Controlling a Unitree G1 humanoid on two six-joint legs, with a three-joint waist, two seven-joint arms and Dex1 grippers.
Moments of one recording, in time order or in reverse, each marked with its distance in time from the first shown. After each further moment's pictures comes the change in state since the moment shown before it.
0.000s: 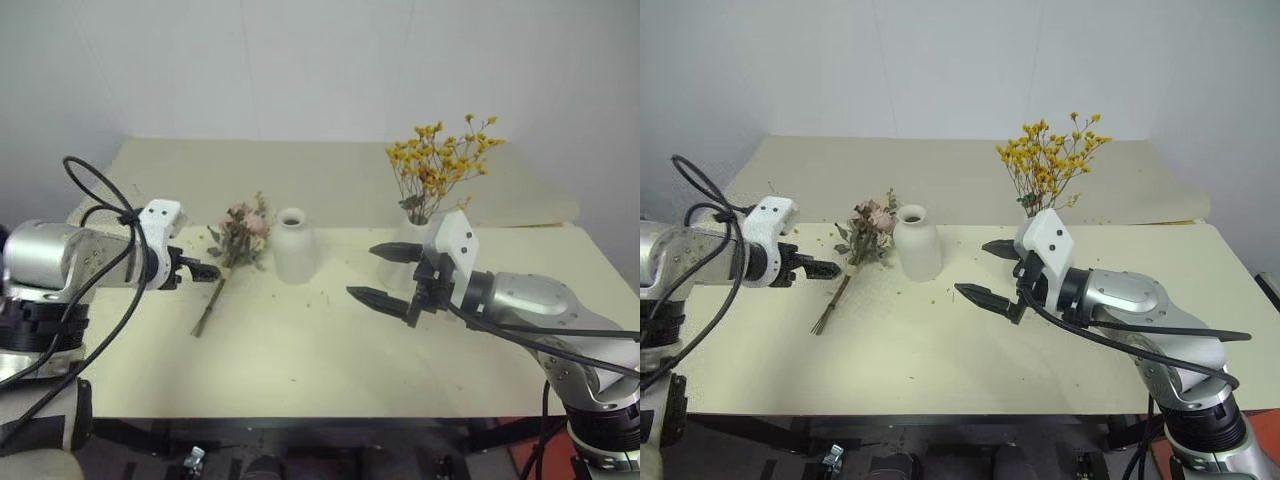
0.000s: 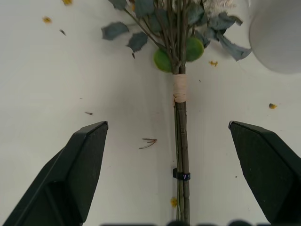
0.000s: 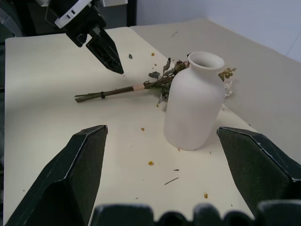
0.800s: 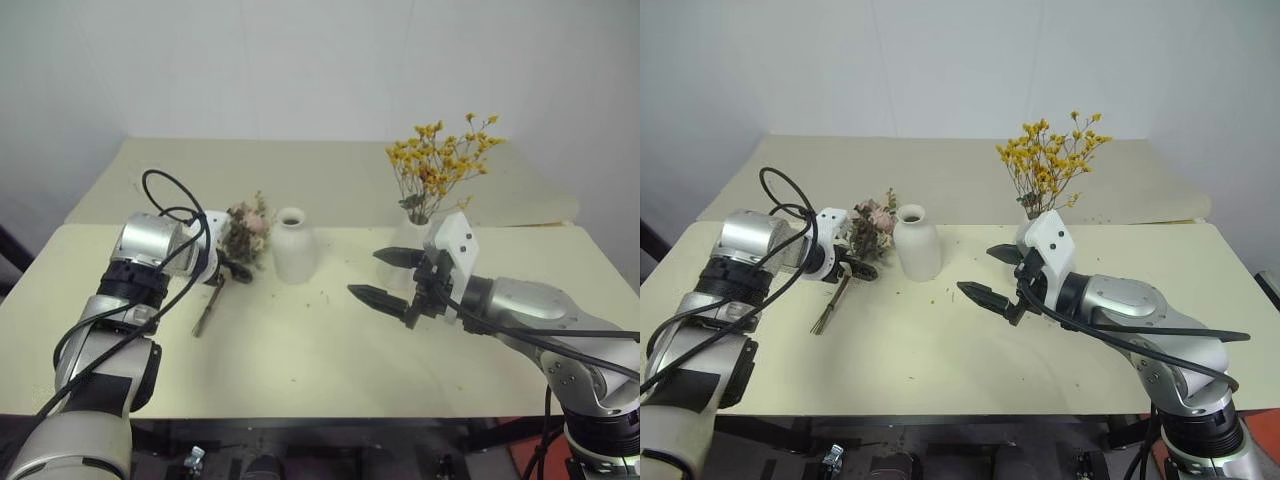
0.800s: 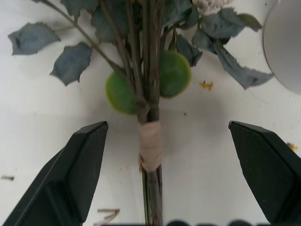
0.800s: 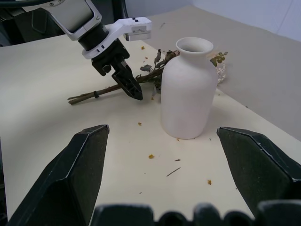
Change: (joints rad) left arm -0.231 -0.239 -0.199 0.532 0.318 -0.251 -0.192; right arm 0.018 0.026 -0.036 -0.032 0.063 0.105 -0.102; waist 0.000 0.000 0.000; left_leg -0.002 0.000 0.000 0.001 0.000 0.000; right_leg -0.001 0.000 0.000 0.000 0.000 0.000
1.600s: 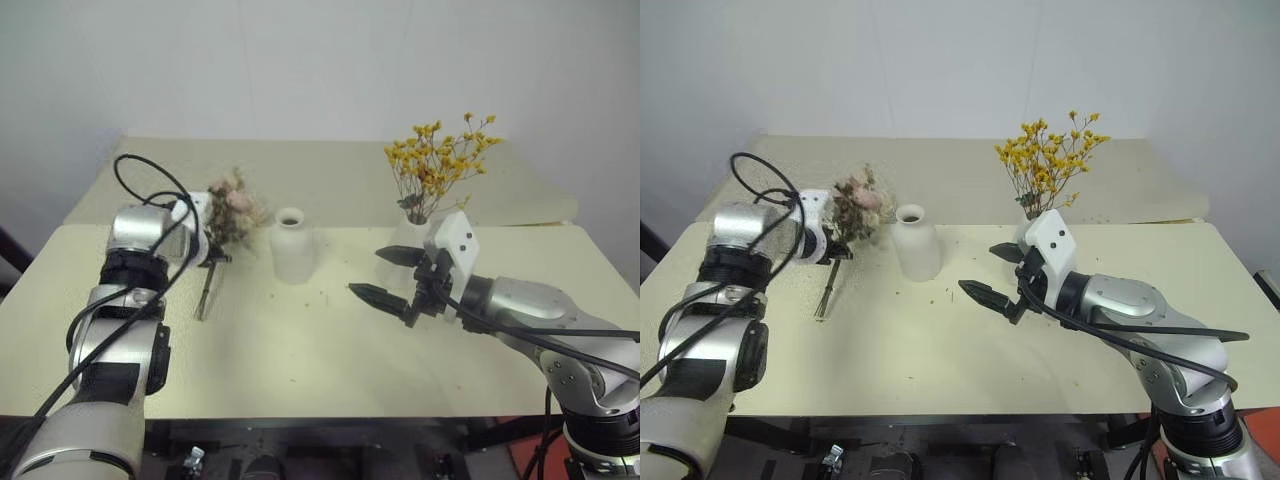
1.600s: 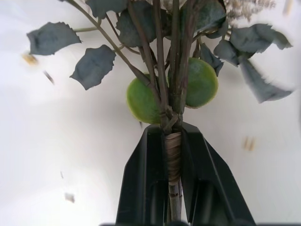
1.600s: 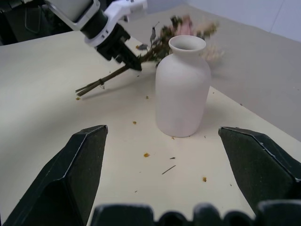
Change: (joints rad) left arm -0.061 -0.069 0.391 0.136 0.064 -0.195 0.244; right arm 0.000 0.005 0.002 0.010 -0.021 -0.006 0.000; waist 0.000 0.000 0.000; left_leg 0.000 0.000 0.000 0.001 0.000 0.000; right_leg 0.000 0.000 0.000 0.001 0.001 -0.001
